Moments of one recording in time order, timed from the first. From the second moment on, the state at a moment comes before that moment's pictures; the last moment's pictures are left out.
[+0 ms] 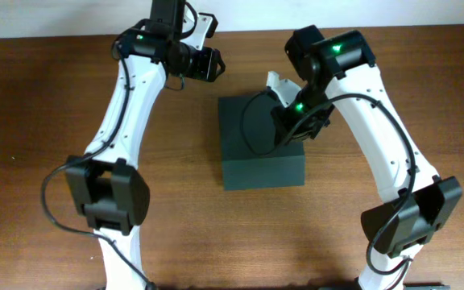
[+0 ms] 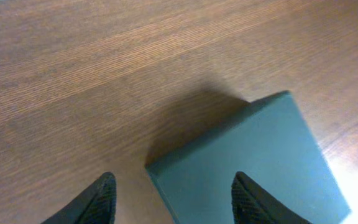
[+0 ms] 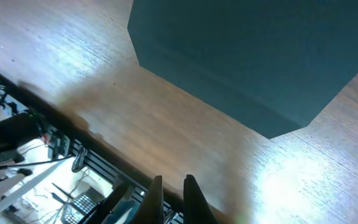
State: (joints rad) left arm -0.23 2.16 2.12 -0.96 0.37 0.04; right arm 0.36 1.96 2.06 -1.69 -0.37 -0.10
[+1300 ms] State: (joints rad) left arm -0.25 2.42 2.12 -0.87 0.65 0.16; right arm 0.51 1.95 1.35 -0.99 -0.31 -0.08
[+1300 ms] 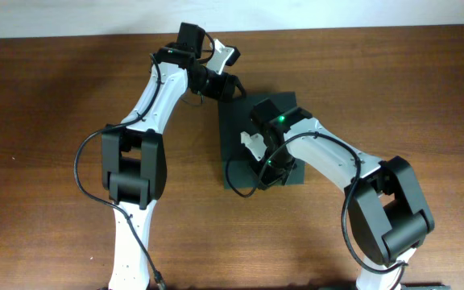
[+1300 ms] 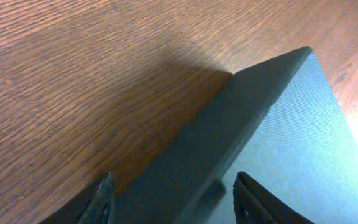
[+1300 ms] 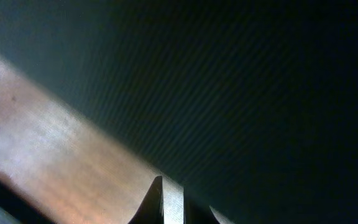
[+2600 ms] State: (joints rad) left arm -0.19 2.42 2.12 -0.84 0.76 0.18; right arm 0.60 1.94 1.29 -0.57 0.07 0.07
